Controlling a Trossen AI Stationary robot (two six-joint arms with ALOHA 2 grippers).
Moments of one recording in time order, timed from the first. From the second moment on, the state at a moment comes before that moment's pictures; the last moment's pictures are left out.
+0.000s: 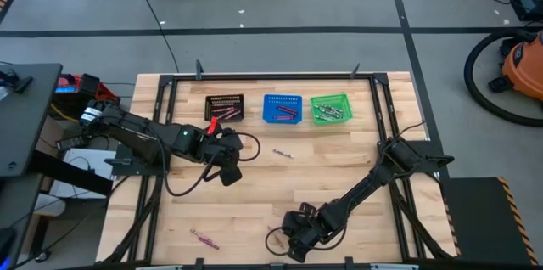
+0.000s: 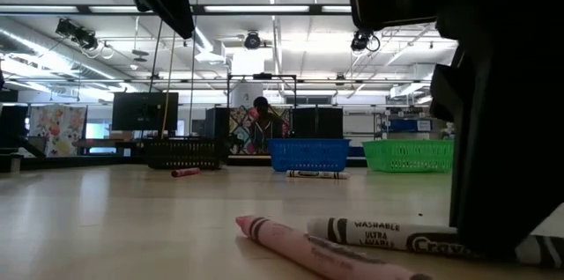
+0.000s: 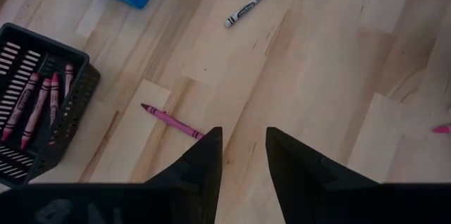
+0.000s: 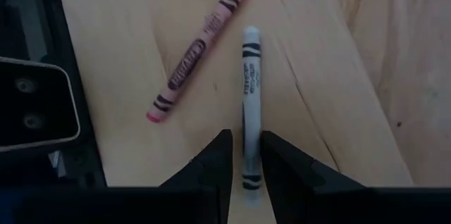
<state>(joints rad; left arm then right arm) -0.28 1.41 1.25 -0.98 -0.37 -0.64 0.65 2.15 1.42 -0.41 0.17 1.01</state>
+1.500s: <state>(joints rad) -0.28 1.41 1.25 -0.97 -0.37 -0.64 0.60 2.15 1.42 -0.58 0.13 0.97</state>
